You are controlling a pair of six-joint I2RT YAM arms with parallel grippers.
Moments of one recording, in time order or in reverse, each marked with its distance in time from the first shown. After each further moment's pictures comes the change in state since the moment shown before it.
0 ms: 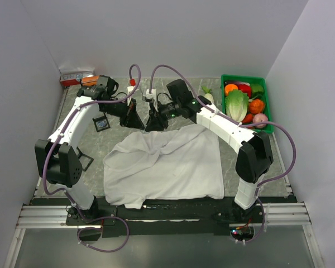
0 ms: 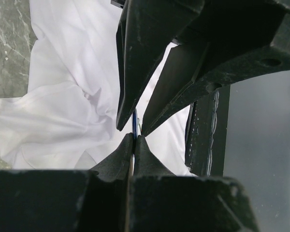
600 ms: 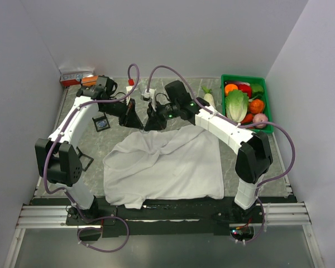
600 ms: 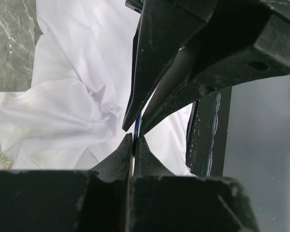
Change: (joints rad) left arm 0.015 0.008 -0.010 0.013 -0.002 -0.021; right arm 0.020 0.000 -0.015 0.041 0.087 0.106
